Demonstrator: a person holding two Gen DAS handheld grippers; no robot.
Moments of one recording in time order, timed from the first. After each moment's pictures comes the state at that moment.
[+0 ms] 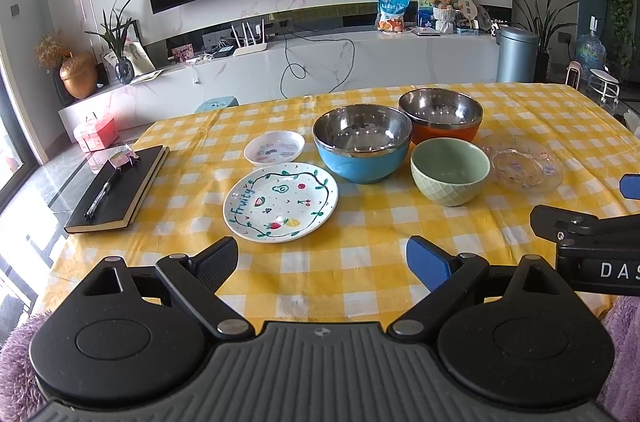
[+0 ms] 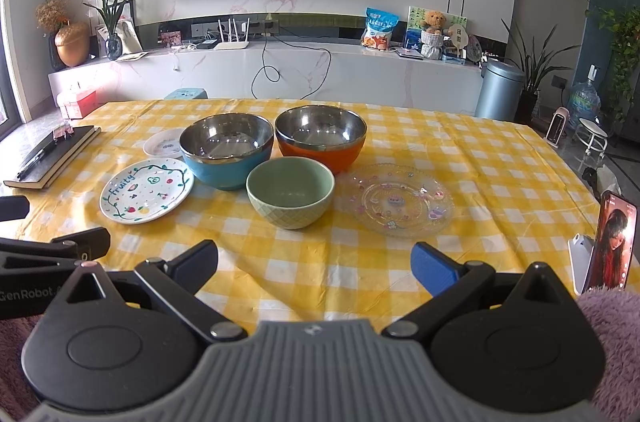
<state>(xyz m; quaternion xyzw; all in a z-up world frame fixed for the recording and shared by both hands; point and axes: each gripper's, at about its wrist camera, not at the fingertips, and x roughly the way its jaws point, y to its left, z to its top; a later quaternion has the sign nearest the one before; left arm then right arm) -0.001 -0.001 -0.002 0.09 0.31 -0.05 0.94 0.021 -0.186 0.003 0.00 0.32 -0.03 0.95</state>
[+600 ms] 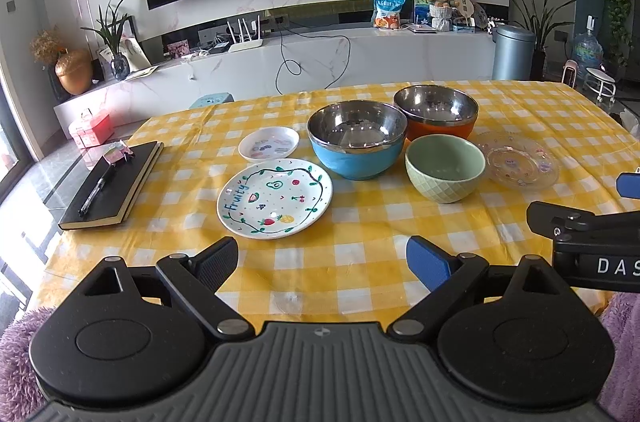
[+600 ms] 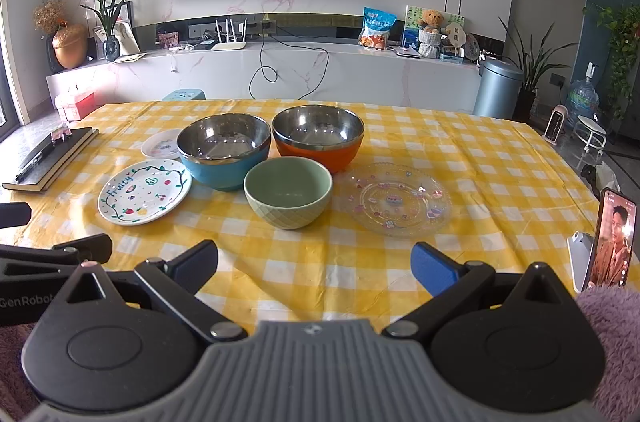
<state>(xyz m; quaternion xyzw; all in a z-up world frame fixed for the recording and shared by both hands) -0.003 -0.005 -0.015 0.08 0.32 -0.05 0.94 0.022 -0.184 0.000 0.01 0.32 -0.03 0.95</state>
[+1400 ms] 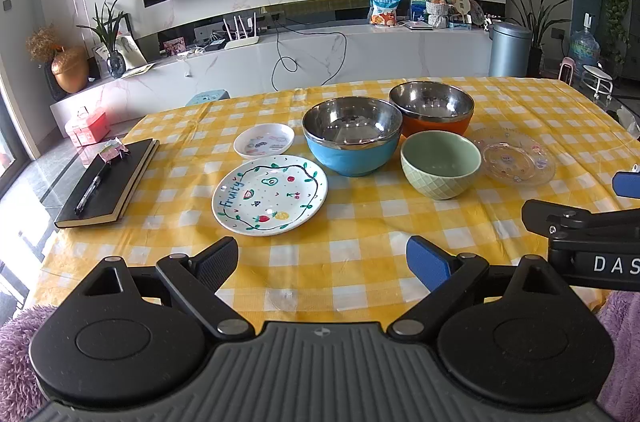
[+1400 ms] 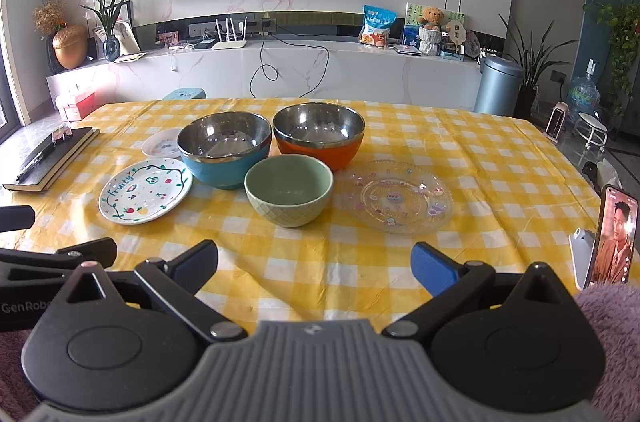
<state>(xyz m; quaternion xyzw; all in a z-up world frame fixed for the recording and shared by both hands) -0.004 -0.009 -0.017 0.08 0.33 -0.06 0.94 0.022 -0.184 0.000 0.01 0.32 -0.03 0.95</state>
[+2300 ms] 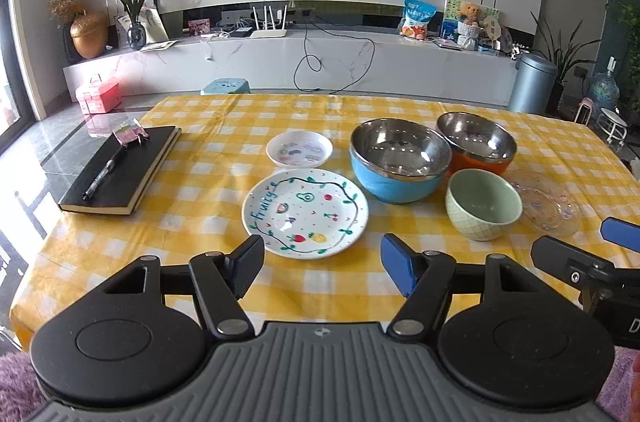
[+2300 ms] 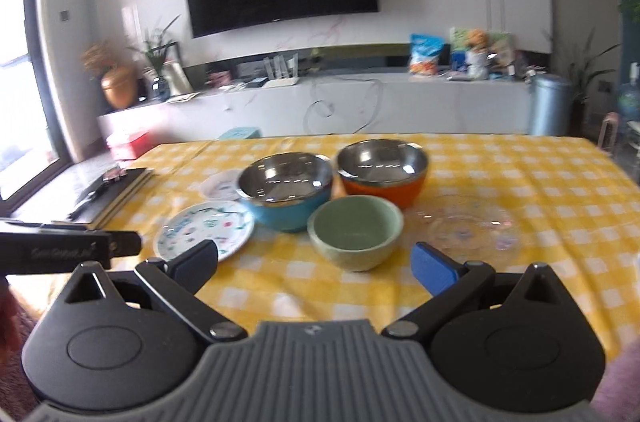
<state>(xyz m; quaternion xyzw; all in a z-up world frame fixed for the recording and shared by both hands) 0.033 0.040 0.006 0.01 0.34 -0.03 0.94 0.042 -0.169 -0.001 0.06 0.27 0.06 0.96</state>
